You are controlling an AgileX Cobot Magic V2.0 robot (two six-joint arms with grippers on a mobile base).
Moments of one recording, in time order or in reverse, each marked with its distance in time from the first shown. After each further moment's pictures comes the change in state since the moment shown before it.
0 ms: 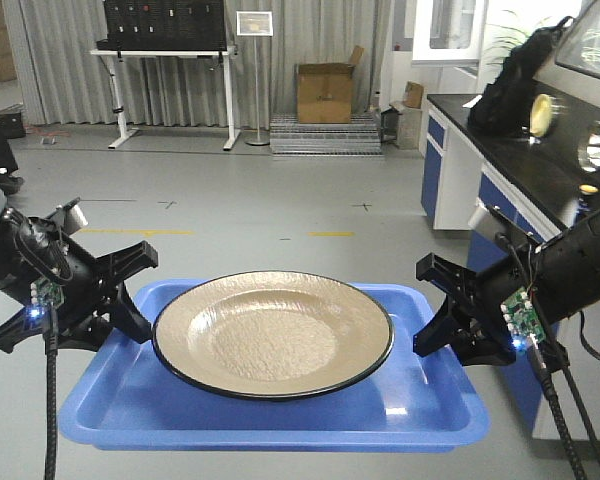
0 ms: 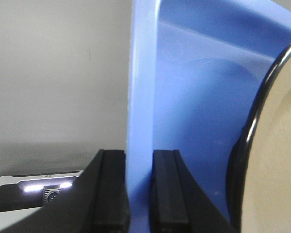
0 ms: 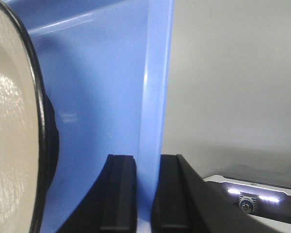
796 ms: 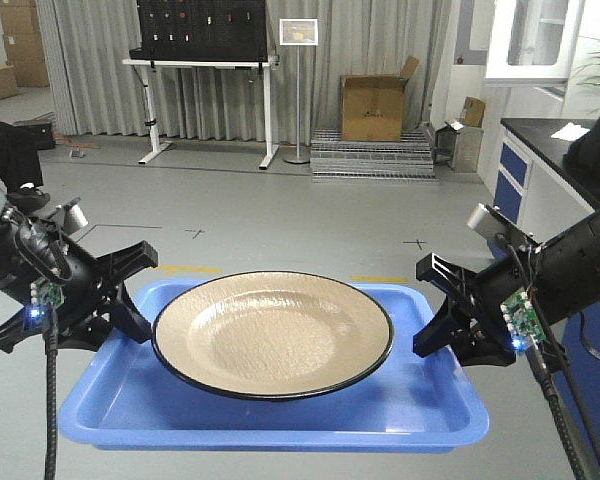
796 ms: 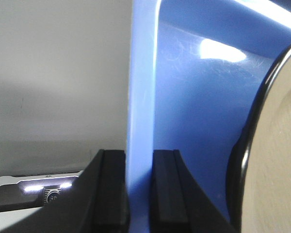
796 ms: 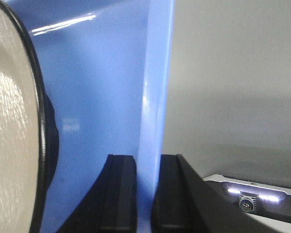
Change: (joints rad) left arm 0.000 0.000 0.000 0.000 0.000 0.000; right arm 0.000 0.000 0.000 0.000 0.002 0.000
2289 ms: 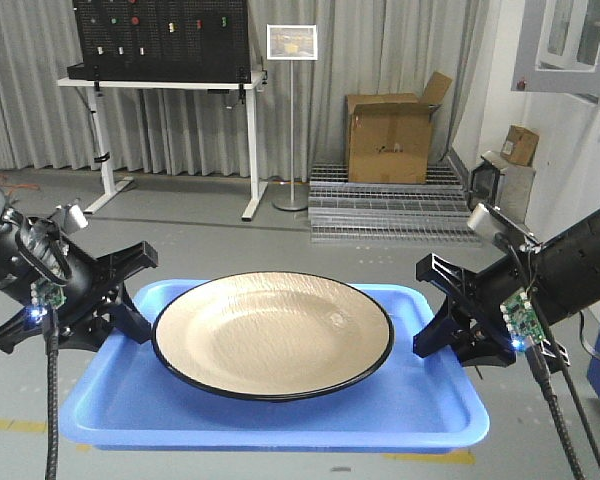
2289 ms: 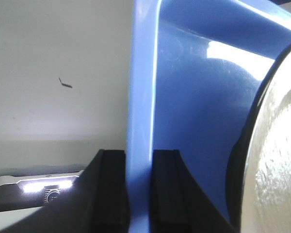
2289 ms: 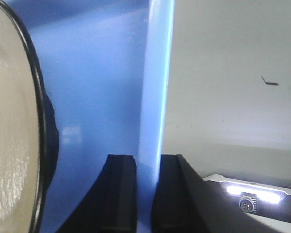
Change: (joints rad) left arm 0.000 0.000 0.000 0.000 0.000 0.000; right arm 0.000 0.000 0.000 -0.001 0.001 0.000
